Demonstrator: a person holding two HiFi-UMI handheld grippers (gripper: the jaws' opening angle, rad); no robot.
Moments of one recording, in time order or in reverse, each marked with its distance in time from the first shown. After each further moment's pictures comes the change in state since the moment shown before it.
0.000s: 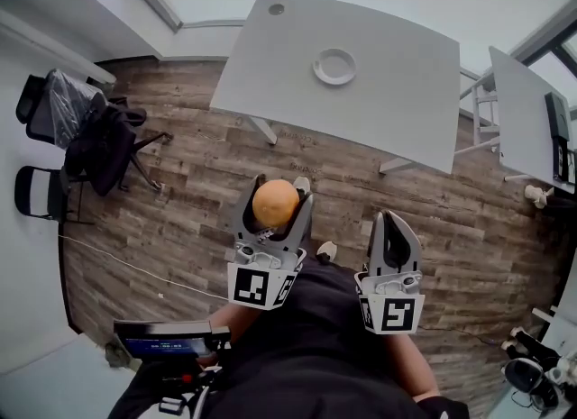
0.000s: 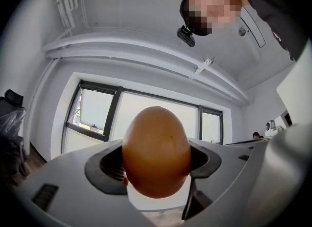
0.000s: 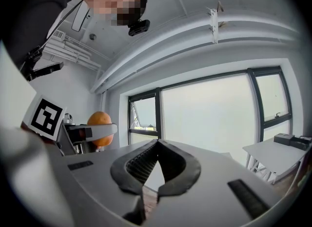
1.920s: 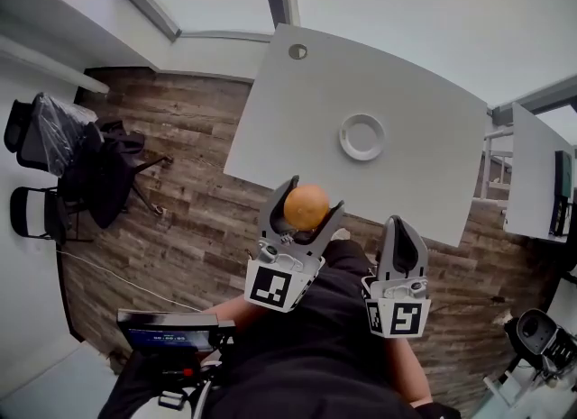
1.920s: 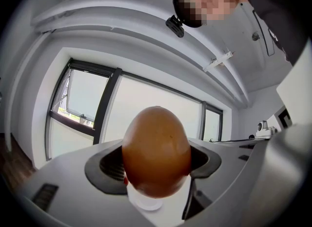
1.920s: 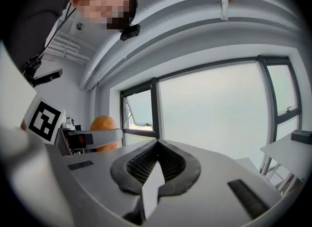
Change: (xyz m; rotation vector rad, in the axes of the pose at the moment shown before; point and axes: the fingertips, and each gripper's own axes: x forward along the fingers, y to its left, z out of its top) left arm 0.216 0.146 0.006 -0.053 0.101 -0.112; right arm 0.265 -0.014 0.021 0.031 0.048 -0.031
